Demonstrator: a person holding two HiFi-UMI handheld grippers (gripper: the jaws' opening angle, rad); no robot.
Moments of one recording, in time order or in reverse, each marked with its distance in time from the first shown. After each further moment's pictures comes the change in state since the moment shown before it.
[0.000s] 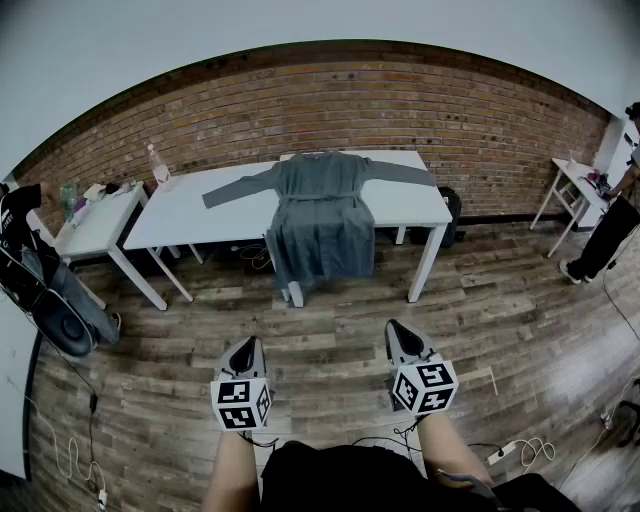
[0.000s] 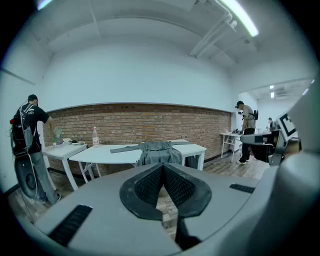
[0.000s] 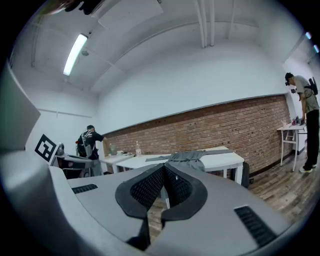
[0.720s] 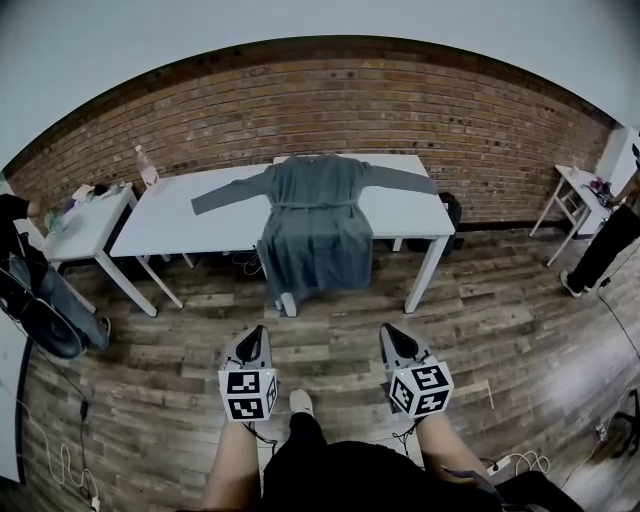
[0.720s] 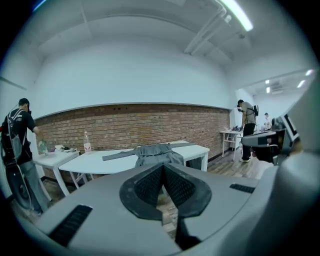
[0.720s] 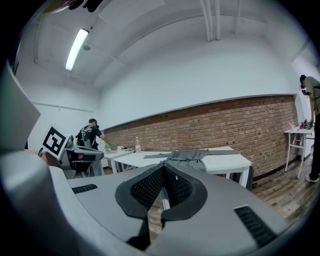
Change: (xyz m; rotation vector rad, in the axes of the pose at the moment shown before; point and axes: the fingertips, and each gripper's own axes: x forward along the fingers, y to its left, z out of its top) left arm 0.110 -0.011 0.027 0.062 -0.027 -0.024; right arm 0.077 -0.040 -0.004 -0.052 0.033 0.036
